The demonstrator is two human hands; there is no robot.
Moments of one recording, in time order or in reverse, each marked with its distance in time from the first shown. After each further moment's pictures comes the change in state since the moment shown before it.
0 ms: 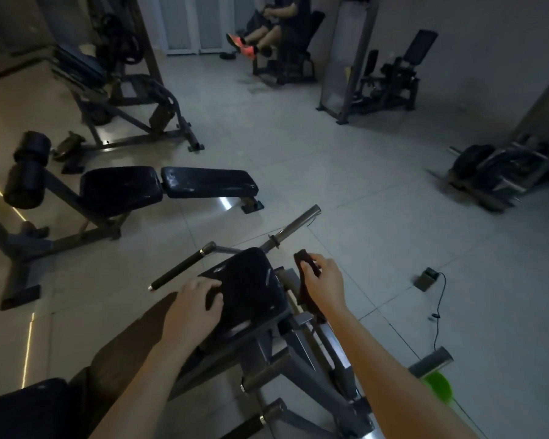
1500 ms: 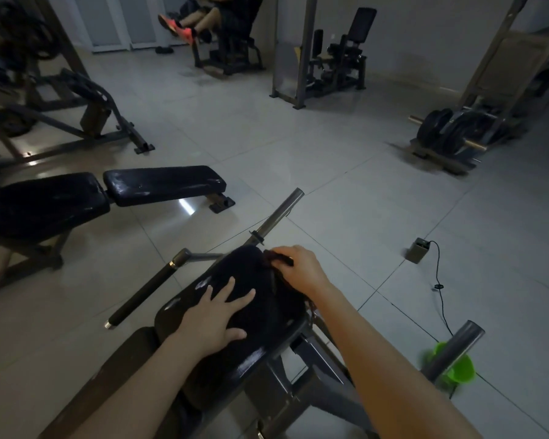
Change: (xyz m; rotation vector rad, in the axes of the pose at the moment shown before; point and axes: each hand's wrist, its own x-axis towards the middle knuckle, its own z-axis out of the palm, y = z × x) left_hand 0.130 -0.070 0.101 0.546 -0.658 0.329; right_hand 0.083 0.039 0.117 -0.205 -0.186 -0.119
